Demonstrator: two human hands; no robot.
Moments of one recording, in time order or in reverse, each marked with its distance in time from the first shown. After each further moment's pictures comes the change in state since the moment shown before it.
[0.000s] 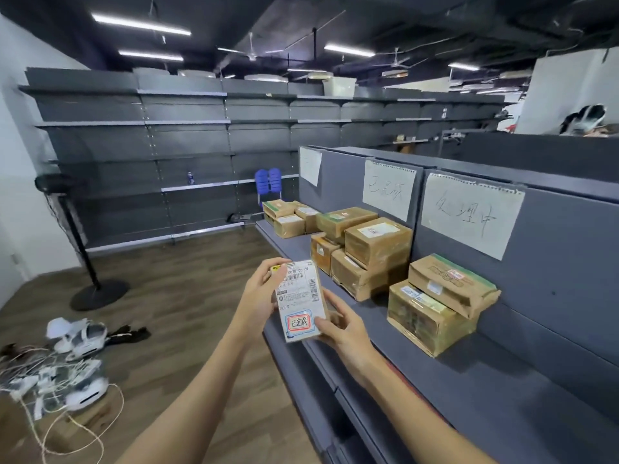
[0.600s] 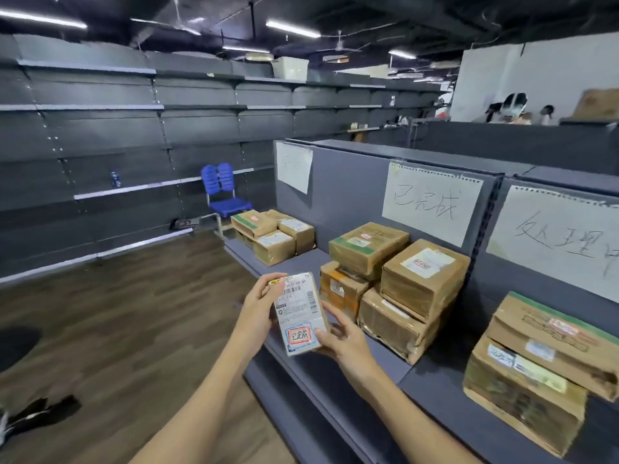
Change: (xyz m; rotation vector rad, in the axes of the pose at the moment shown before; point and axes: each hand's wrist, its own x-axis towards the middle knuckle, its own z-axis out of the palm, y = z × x) left_hand 0.327 -0.100 -0.122 -0.110 -0.169 -0.200; right_hand 0.309 0.089 0.057 -0.012 0.243 0.070
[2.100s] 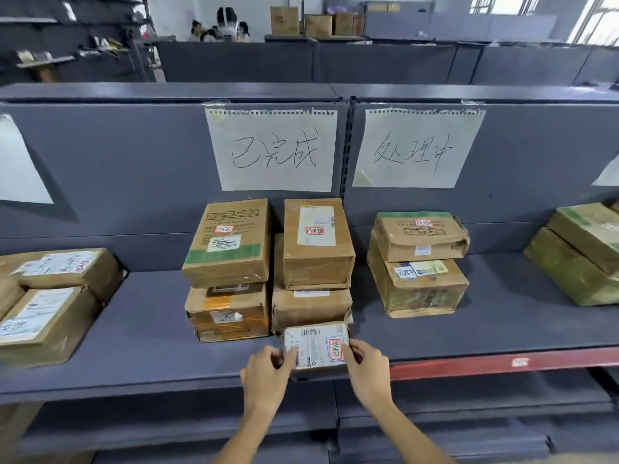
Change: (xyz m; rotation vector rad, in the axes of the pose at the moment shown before) left_hand 0.160 -0.230 0.067 0.910 -0.684 0.066; right_hand 0.028 0.127 -0.078 -0.646 1.268 0.342
